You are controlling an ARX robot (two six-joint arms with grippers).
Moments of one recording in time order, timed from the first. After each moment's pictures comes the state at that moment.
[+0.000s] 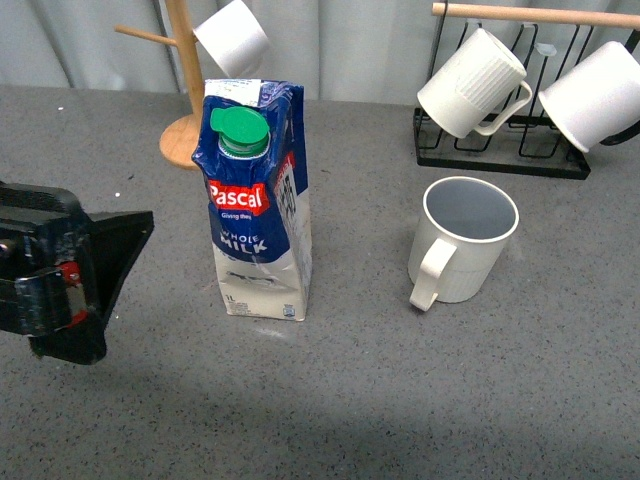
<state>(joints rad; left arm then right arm) -0.34 1.23 0.23 0.58 -0.05 -0.13 0.00 0.00 0.01 0.00 0.00 0.00</state>
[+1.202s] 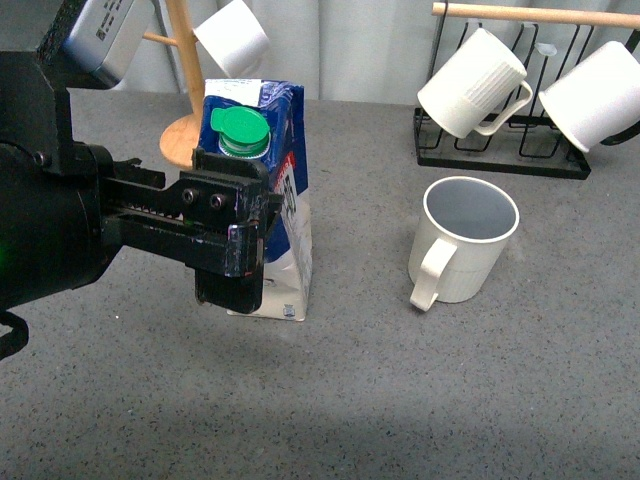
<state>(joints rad) -0.43 1.52 0.43 0.66 0.02 -0.11 0.00 0.00 0.01 0.00 0.00 0.00</state>
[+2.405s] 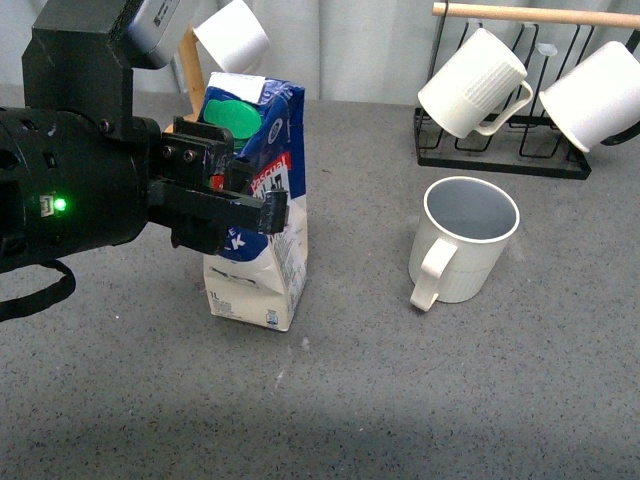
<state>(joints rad) -0.42 1.62 0.53 0.65 0.02 -0.05 0.00 0.00 0.01 0.00 0.00 0.00</state>
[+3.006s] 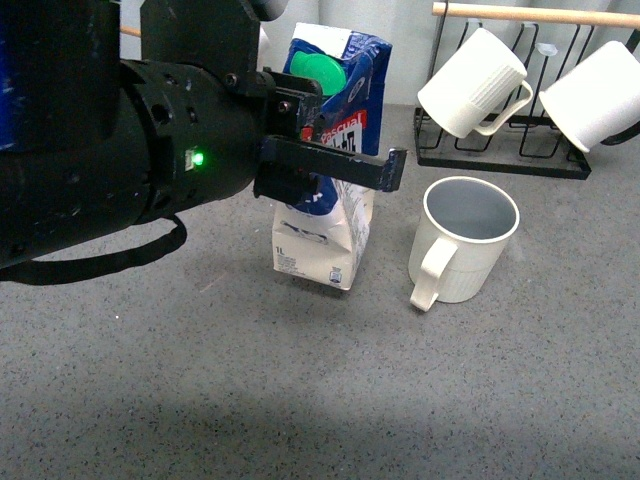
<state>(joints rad) -0.53 1.74 0.67 0.74 -0.06 -0.05 0.00 0.00 0.01 0.00 0.00 0.00</state>
